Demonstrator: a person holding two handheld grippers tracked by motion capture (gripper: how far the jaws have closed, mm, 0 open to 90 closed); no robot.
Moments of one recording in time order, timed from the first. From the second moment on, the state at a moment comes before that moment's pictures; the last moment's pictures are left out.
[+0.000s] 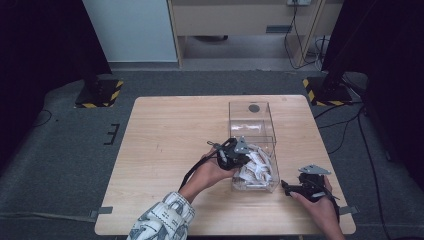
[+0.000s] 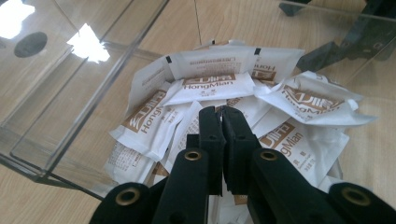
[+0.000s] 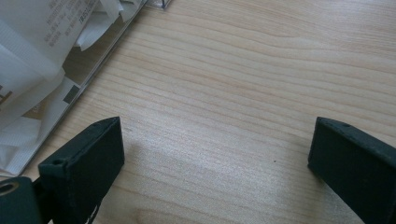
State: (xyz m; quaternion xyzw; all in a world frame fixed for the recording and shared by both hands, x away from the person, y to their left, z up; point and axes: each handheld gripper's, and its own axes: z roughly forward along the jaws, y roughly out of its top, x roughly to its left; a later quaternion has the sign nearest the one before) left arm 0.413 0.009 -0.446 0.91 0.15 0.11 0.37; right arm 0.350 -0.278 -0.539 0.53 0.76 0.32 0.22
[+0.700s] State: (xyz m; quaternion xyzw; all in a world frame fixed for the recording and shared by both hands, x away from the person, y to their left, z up) left arm 0.412 0.022 -0.430 0.89 0.16 0.09 0.43; right arm 0.350 -0.278 -0.539 0.53 0.76 0.32 0.22
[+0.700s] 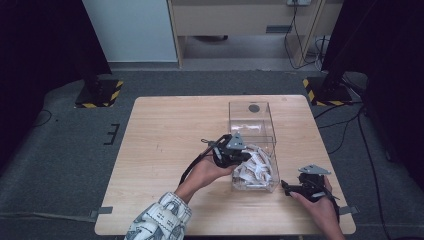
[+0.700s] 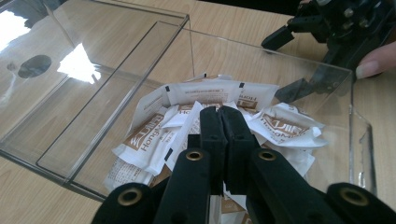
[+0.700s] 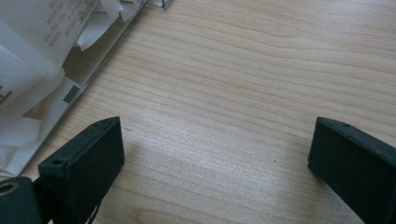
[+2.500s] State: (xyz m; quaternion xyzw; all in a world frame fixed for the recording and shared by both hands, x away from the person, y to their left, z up) left arm 0.412 0.057 -0.407 0.86 0.17 0.10 0.47; right arm 0.350 -0.278 -0.539 0.53 0.76 0.32 0.22
